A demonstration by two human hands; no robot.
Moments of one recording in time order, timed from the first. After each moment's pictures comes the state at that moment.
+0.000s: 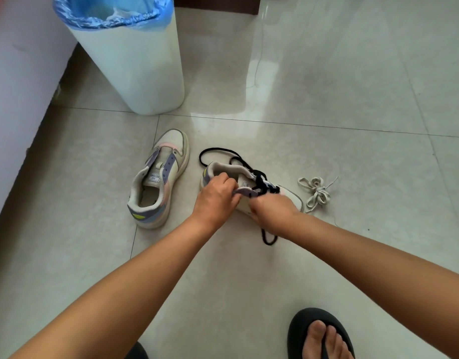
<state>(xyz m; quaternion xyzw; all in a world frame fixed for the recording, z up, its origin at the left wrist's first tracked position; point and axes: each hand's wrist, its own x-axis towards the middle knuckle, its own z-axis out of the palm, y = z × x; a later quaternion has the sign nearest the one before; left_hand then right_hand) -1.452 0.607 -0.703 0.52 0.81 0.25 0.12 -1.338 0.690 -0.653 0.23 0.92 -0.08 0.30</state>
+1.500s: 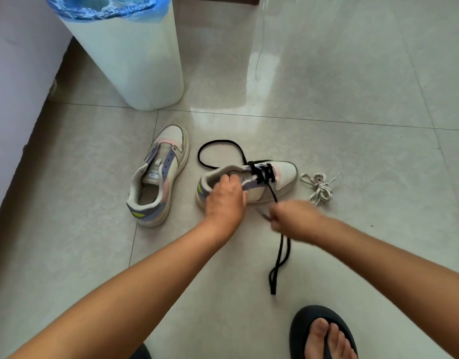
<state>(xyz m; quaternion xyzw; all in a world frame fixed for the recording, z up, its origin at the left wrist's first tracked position) -1.427 0.617 -0.671 0.43 0.87 0.10 0.22 -1.310 0.698 -0.644 0.28 0.89 -0.12 0.32</state>
